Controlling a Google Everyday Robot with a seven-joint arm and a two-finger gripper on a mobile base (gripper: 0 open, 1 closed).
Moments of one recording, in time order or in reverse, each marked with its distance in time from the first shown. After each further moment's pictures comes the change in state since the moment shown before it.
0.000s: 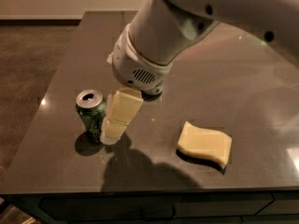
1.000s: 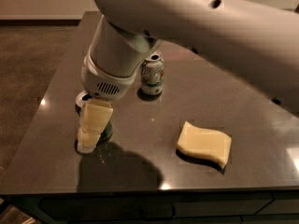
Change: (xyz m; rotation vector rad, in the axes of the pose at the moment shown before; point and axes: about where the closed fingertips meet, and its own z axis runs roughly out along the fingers) arm -0.021 0.001 0.059 -0.062 0.065 0.001
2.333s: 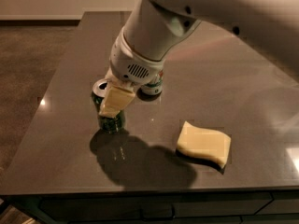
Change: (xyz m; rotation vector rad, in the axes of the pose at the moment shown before) arm 0.029 -0.018 -0.036 0.014 -0.032 0.052
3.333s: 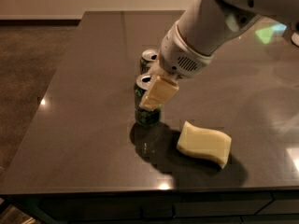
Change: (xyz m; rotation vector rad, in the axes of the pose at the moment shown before) arm 0.077 -0.020 -0.043 0.055 0.022 0.157
